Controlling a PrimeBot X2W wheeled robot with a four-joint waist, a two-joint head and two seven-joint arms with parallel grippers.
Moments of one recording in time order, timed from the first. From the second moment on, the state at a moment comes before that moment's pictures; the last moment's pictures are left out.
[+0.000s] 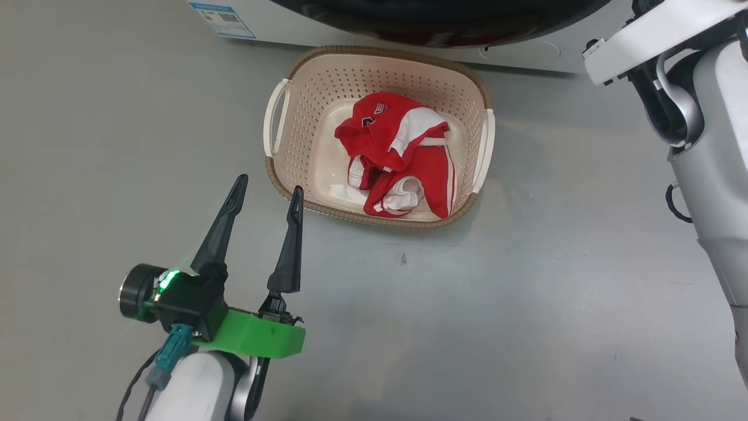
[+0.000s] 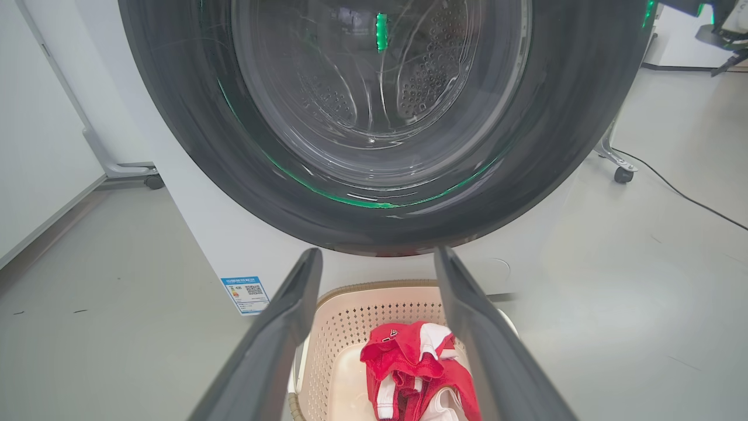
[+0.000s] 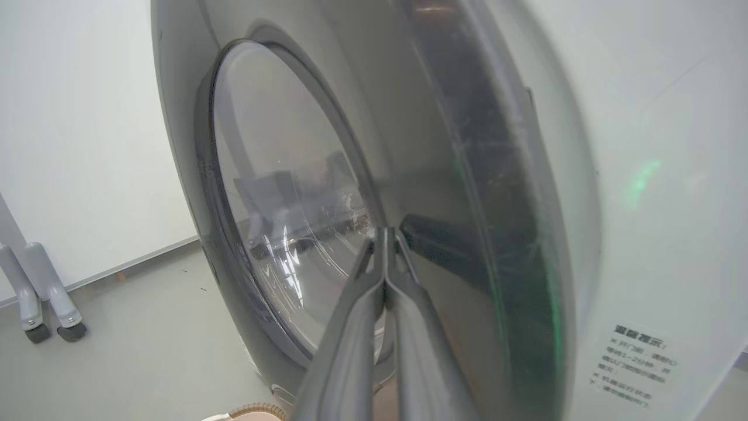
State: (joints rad) left arm -0.20 0.04 -0.36 -0.03 -0.29 0.07 -0.25; right arm -0.94 -0.28 0.42 0.35 0.43 0.12 -0.13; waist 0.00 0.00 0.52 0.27
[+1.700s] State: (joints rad) left arm -0.25 0.04 -0.33 0.00 -0.30 0.09 -0.25; right arm -0.83 -0.26 0.40 0.61 0.57 0.13 -0.25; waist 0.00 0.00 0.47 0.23
